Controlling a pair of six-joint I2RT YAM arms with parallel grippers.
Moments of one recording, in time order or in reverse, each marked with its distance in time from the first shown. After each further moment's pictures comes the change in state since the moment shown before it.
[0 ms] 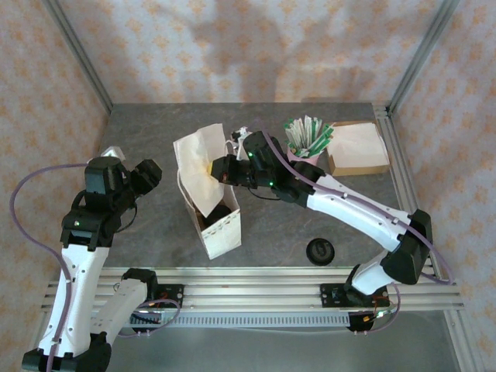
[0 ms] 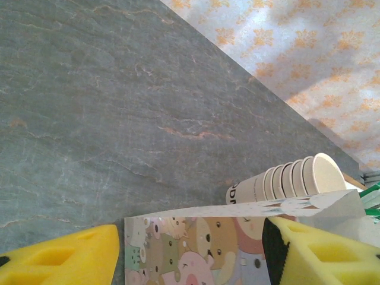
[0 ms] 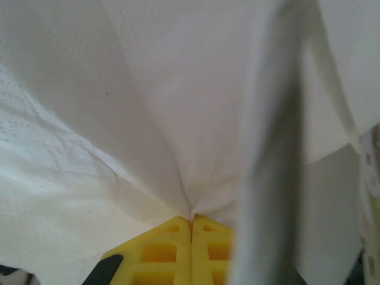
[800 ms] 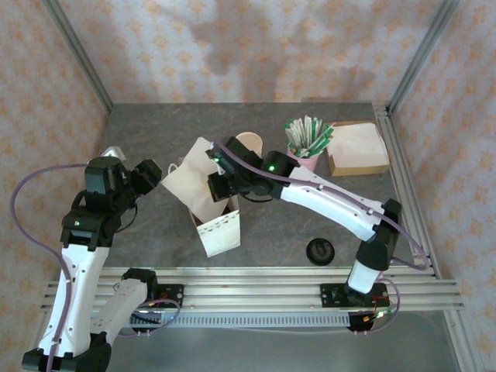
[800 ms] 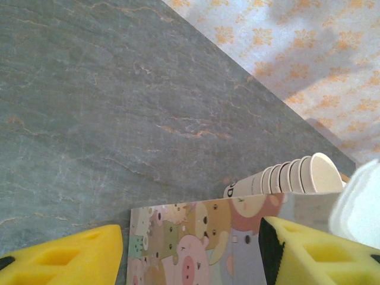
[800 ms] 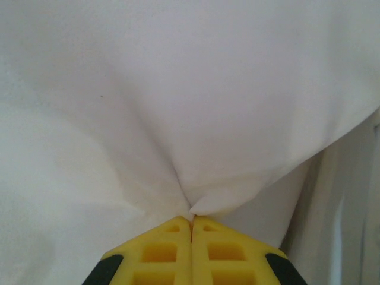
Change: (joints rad) left arm 0.000 0.001 -0.001 0.000 0.005 -0.011; right arm 0.113 0.235 0.378 -0.546 0.185 -0.387
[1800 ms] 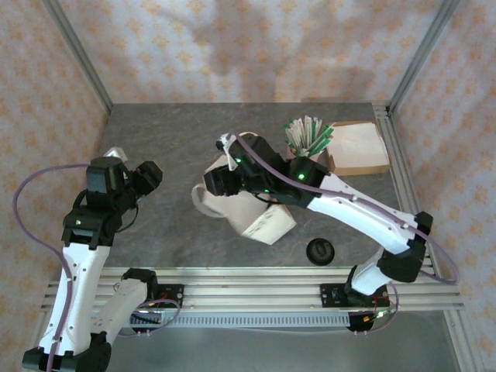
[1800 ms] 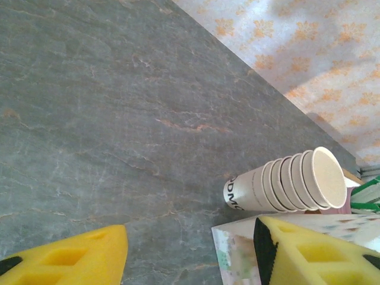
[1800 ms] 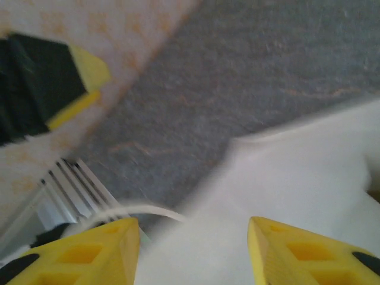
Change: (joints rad) left arm 0.000 0.005 -0.011 0.000 0.024 0.000; right arm 0.020 -0.211 -0.113 0.172 0.050 -0.034
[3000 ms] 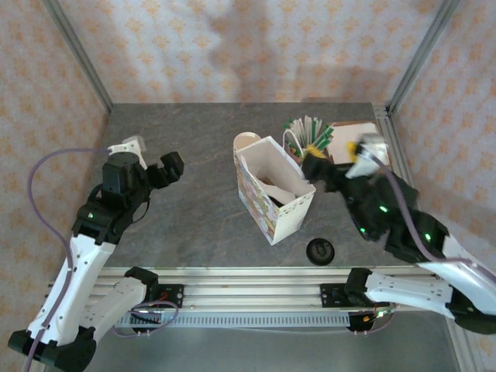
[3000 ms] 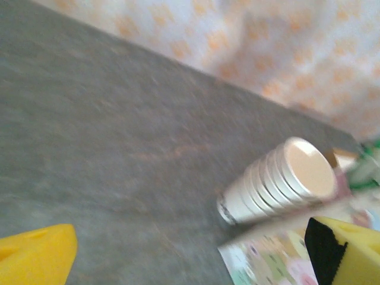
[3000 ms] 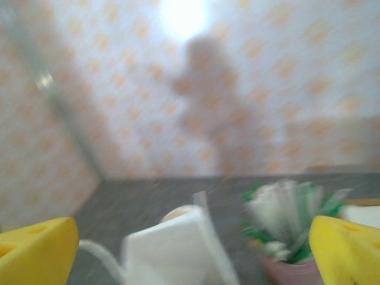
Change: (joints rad) left arm -0.197 0.029 -0.048 0.213 -0.214 0.168; right arm -0.006 -0.786 -0.531 0.328 0.778 -0.246
